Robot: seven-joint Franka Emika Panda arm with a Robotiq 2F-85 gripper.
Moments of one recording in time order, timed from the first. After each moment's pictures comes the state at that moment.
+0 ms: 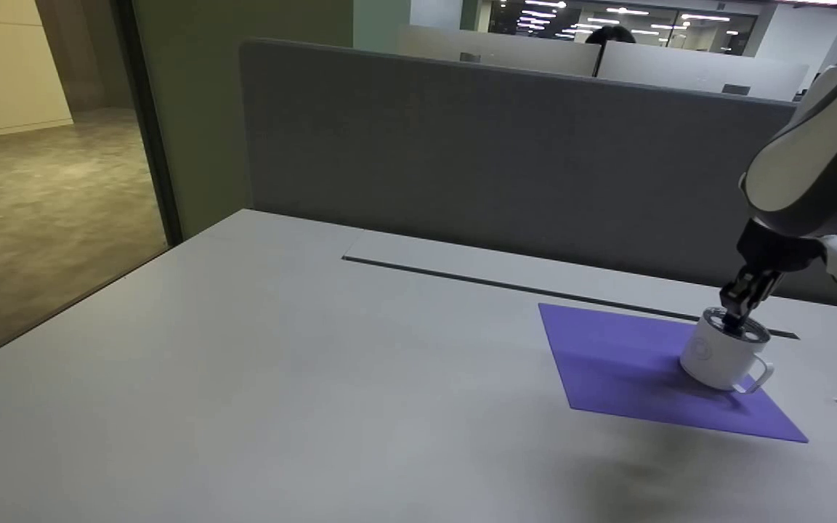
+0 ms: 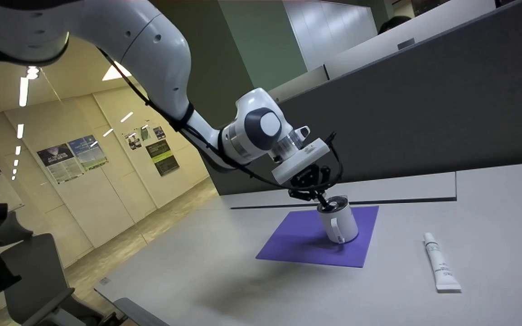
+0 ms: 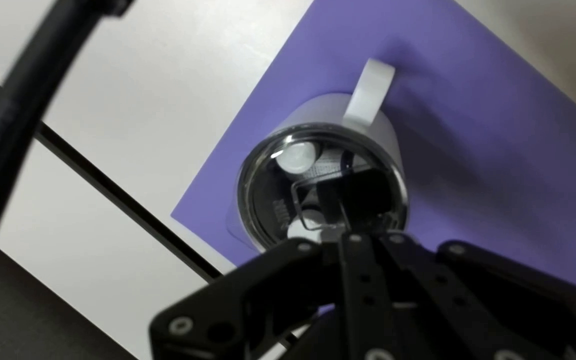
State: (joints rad) arm -0.13 0.65 -0.03 -1.98 -0.29 2.83 -0.57
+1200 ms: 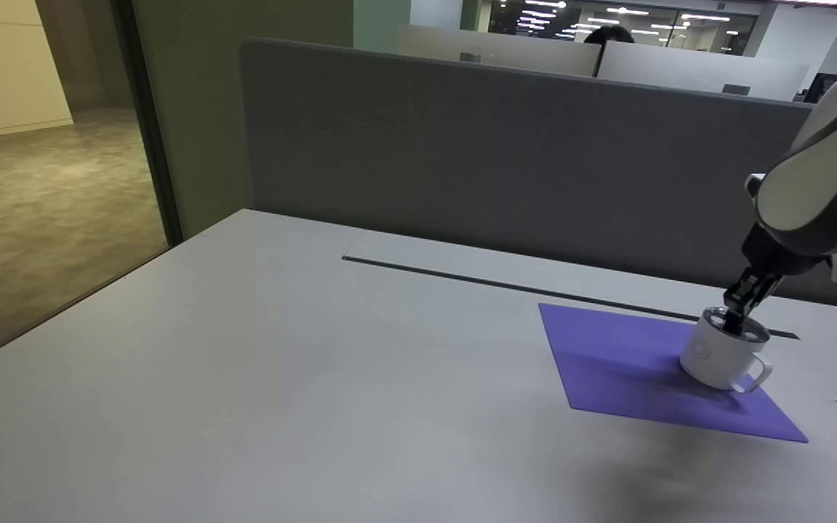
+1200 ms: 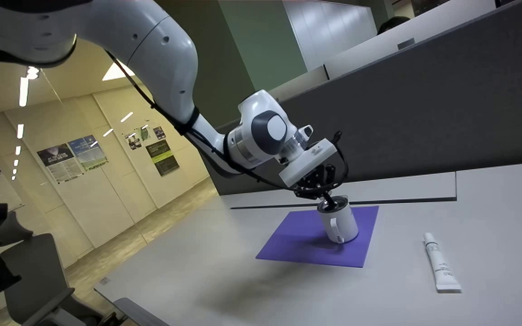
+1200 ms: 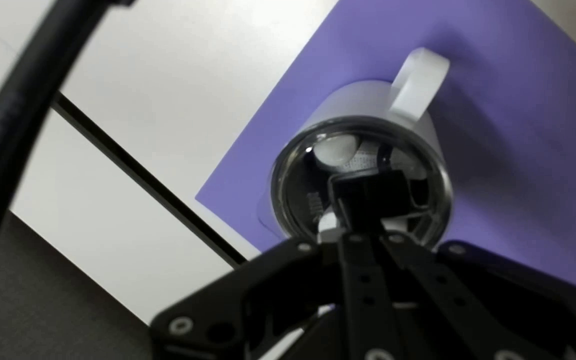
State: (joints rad) arm -0.17 0.68 -0.02 -1.97 -0.33 2.92 -0.58
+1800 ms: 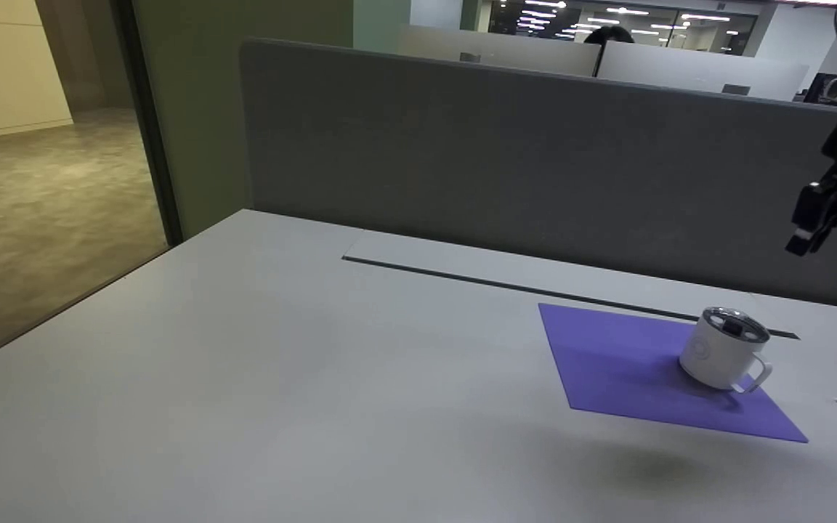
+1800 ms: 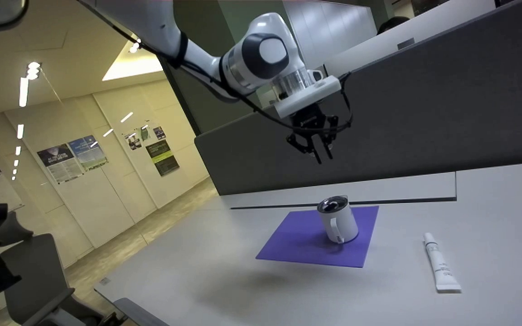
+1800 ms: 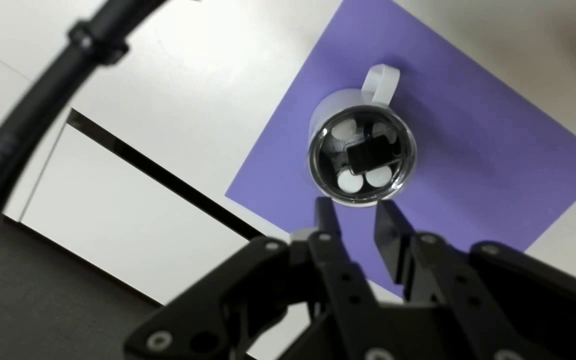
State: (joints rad) arm -0.34 0.51 0.13 -1.79 -0.10 2.38 -0.77
